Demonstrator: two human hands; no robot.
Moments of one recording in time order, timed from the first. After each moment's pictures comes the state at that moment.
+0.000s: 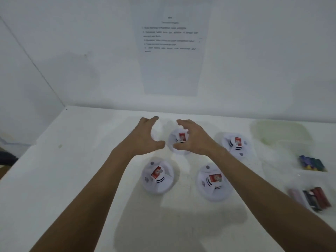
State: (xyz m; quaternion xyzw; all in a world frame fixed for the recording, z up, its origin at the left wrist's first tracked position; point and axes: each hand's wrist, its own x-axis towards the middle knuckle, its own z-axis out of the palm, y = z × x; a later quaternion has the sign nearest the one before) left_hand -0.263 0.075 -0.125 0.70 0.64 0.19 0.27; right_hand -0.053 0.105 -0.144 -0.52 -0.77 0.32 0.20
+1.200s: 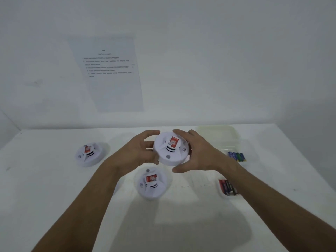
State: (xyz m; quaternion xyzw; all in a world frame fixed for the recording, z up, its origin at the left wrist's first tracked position) left_hand -0.101 0.029 -0.085 0.57 0.40 0.32 0.64; right_hand 0.145 0.022 -0.084 -0.46 -0.81 0.28 0.24
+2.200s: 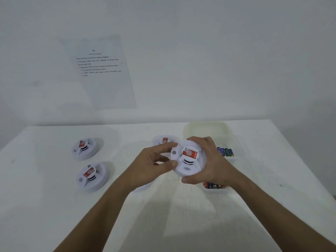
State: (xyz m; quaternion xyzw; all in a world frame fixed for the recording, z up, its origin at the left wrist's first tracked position) left_hand -0.007 -0.037 -0.090 0.68 0.44 0.35 0.47; right_hand 0.220 -0.035 -0.098 -0.44 -0.76 0.35 0.33
